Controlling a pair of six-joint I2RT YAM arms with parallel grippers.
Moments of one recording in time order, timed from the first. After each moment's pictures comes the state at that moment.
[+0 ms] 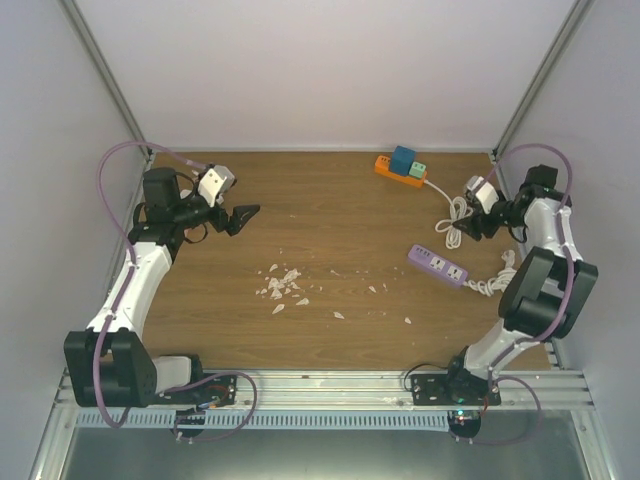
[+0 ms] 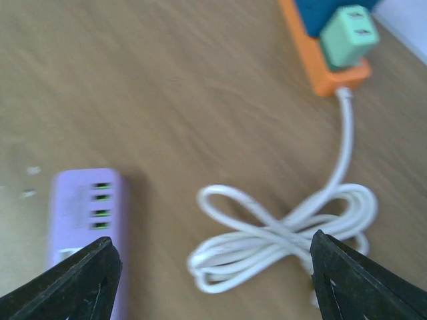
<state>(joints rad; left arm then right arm) 0.03 1.25 1.00 -0.20 0.83 0.37 -0.40 1.67 1.32 -0.89 -0.73 -1.25</state>
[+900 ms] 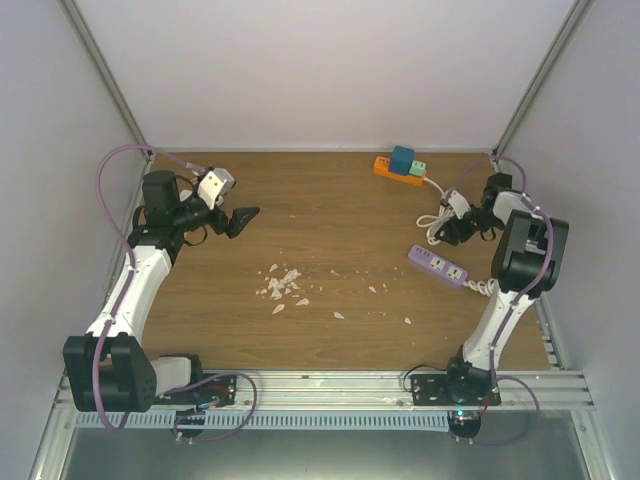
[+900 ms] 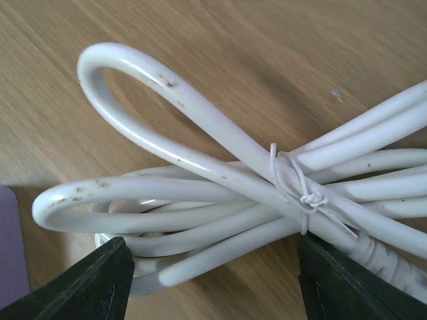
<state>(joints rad) 0.03 1.23 0.98 -0.20 0.82 0.37 -0.30 2.06 1.44 -0.73 -0.52 -0.99</state>
